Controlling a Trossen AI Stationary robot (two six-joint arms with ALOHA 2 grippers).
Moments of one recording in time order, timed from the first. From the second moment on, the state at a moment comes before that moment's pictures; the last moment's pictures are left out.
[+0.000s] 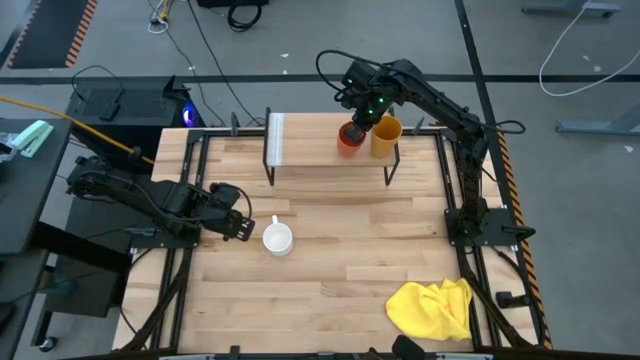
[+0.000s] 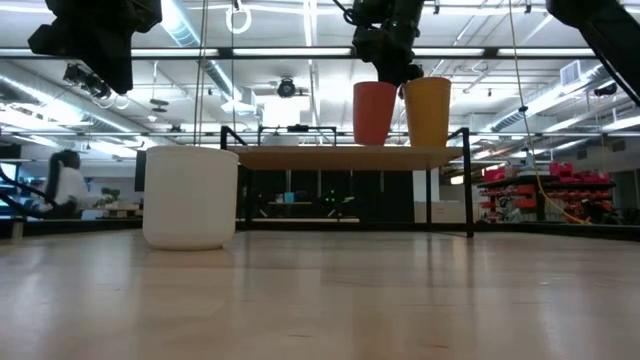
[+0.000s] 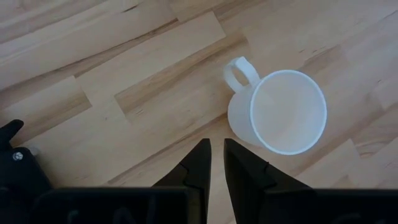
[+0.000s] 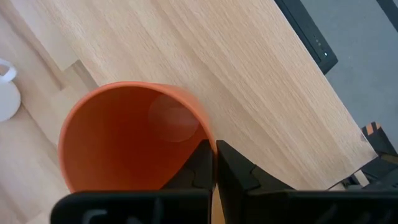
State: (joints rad) left arm -0.32 1.11 1.04 -1.18 -0.35 -1.35; right arm -0.55 1.97 2.28 -1.55 -0.03 0.07
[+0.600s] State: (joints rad) left arm -0.32 1.11 1.04 -1.18 -0.35 -1.35; right arm -0.55 1.97 2.28 -1.55 -0.03 0.07
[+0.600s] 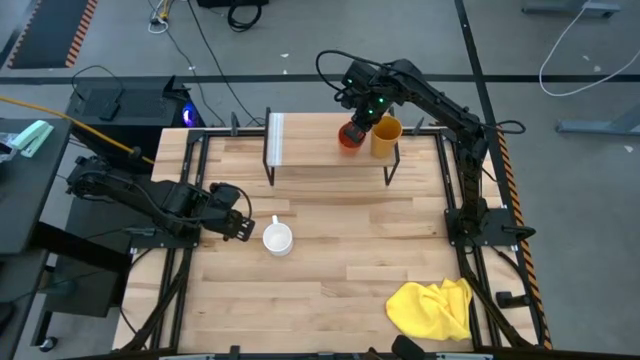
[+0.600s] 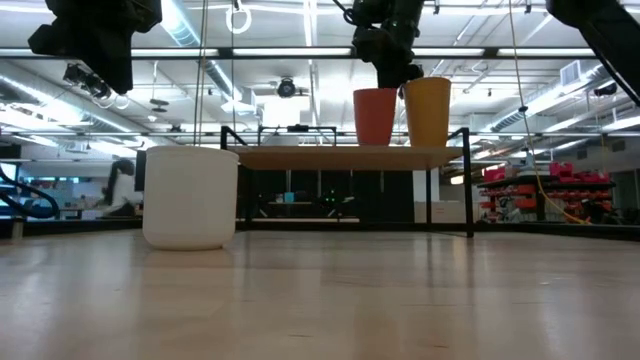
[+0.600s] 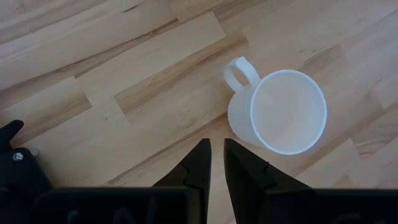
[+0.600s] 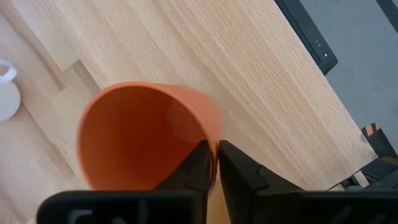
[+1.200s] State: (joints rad) left arm -0.32 1.11 1.04 -1.18 -0.35 -1.35; right arm -0.55 1.97 2.28 -1.53 -0.04 0.05
